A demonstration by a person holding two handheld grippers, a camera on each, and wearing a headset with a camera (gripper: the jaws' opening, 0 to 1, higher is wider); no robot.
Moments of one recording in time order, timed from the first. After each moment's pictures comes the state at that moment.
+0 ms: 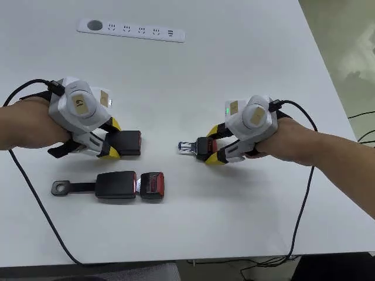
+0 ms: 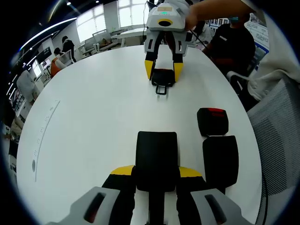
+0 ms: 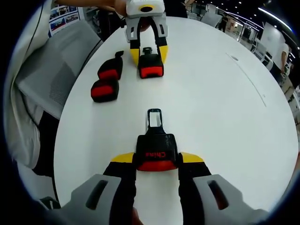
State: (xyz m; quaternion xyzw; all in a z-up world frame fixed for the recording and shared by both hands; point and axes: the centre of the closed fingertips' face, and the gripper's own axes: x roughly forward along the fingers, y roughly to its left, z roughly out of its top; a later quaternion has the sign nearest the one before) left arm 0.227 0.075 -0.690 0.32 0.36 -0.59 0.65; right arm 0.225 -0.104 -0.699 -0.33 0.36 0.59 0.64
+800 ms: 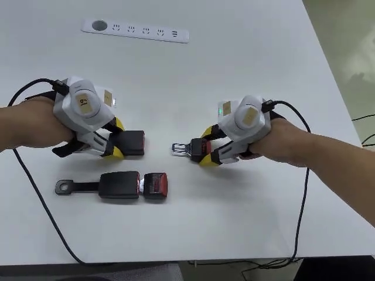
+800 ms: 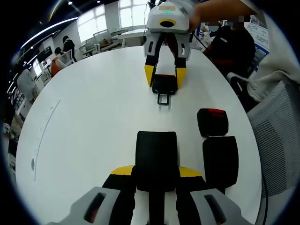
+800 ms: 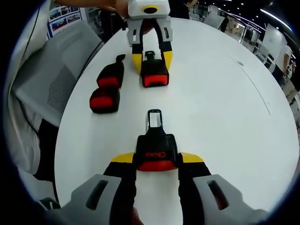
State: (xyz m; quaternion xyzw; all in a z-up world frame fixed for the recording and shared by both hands) left arm 0.228 0.076 -0.693 0.31 0.36 -0.59 0.66; right arm 0.218 -0.070 -0.693 -0.32 0.35 0.60 0.64
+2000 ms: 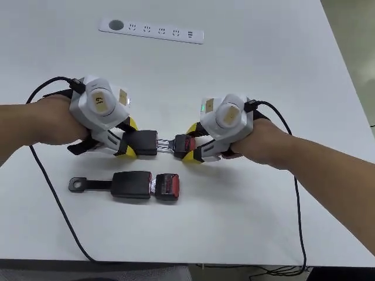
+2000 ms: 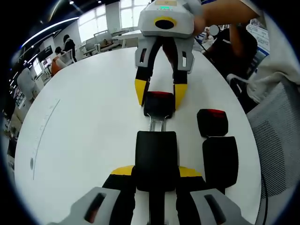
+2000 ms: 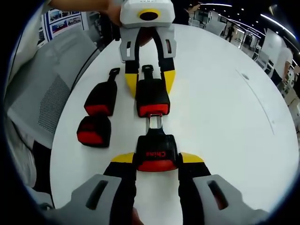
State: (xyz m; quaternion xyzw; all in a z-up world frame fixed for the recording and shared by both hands) left arm 0.228 0.075 -0.693 0.31 0.36 -0.59 0.66; right arm 0.228 -0.014 -0.690 -0.32 0.33 0.61 0.65
